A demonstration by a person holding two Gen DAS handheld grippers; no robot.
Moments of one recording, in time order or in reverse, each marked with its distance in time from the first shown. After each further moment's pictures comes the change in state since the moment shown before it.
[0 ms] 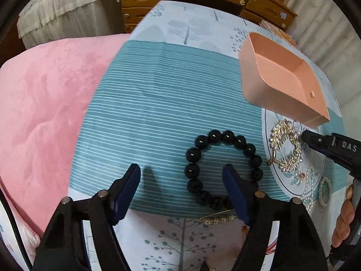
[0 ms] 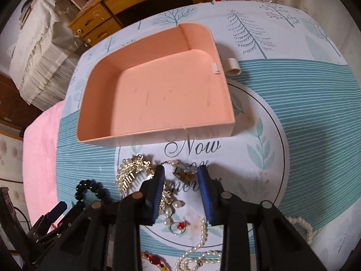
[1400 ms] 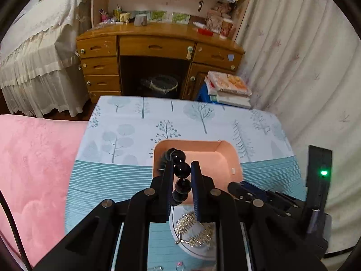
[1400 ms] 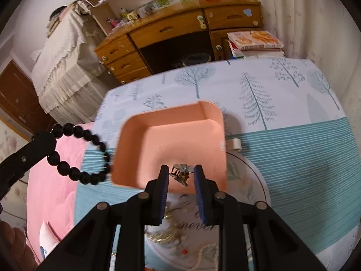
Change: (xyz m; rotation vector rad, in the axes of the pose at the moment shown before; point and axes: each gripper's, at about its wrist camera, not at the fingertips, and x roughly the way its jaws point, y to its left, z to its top) left arm -0.097 -0.118 0.103 0.170 -0.307 -0.132; right arm -0.049 0.000 0.040 -0.087 -0.231 0.072
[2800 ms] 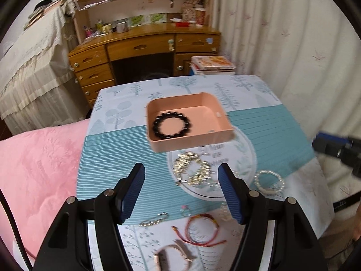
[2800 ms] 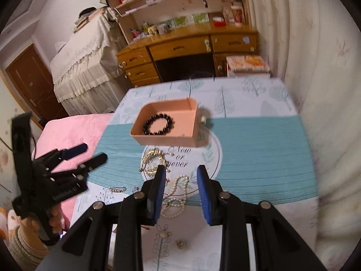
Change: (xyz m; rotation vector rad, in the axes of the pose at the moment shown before) left arm -0.072 -0.035 -0.117 0.215 -0.006 0.021; right arm -0.189 -0.031 -0.087 -0.169 -0.144 0.020
